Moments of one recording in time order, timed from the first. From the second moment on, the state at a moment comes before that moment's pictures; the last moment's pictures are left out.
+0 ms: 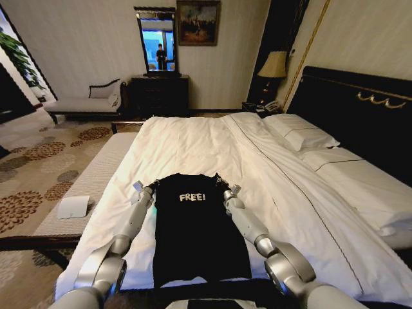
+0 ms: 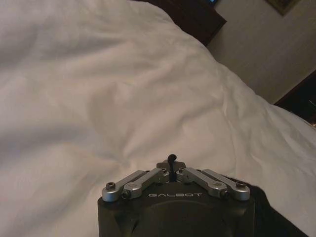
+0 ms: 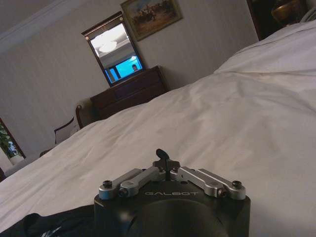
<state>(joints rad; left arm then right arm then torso) 0.46 -1.33 -0.35 -0.71 -0.92 0.18 0.02 -0.45 1.45 0.10 0.59 0.80 0.28 -0.18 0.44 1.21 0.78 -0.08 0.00</state>
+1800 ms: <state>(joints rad) 1.09 -1.03 -0.40 -1.73 -1.16 0.26 -0.21 -0.95 0.92 0.10 1.51 1.14 0.13 0.12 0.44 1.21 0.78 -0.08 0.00</state>
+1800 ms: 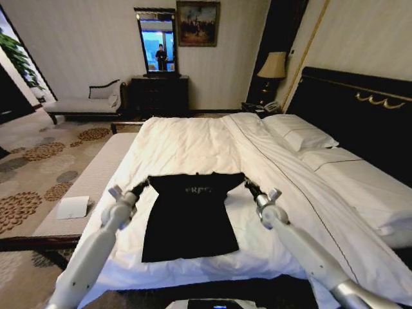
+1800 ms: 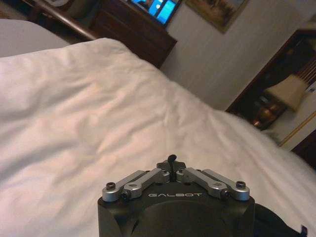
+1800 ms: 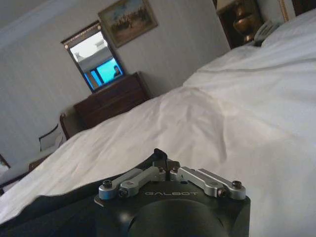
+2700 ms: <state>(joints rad) 1.64 -1.10 -0.56 -2.02 -0.91 0.28 -0.17 -1.52 0.97 0.23 1.88 0.96 0.16 0.23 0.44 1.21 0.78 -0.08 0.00</state>
